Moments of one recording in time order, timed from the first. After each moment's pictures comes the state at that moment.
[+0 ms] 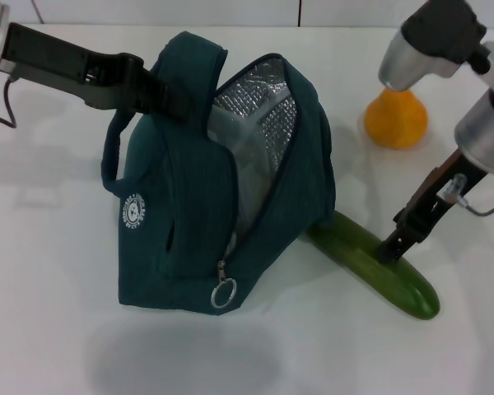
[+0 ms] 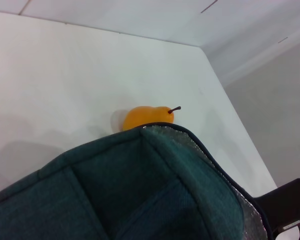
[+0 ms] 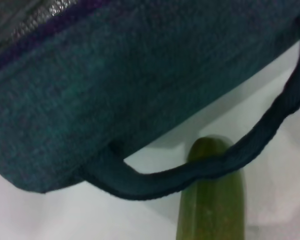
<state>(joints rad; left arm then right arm) -0.73 -1.92 0.77 0.99 2.14 1.85 -2.61 0.89 2.02 -1.47 -1.08 -2.43 -1.65 2.54</state>
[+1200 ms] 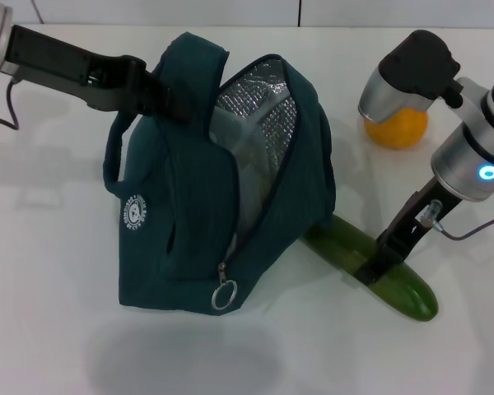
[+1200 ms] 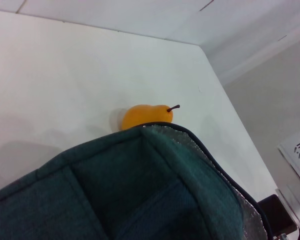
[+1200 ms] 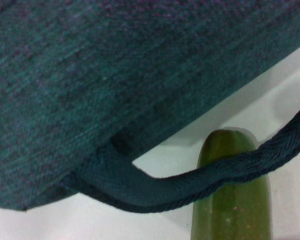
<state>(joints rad) -0.73 -1.92 0.77 0.98 2.14 1.85 -2.60 0.89 2.03 -1.57 -0.96 -2.35 -1.51 2.54</state>
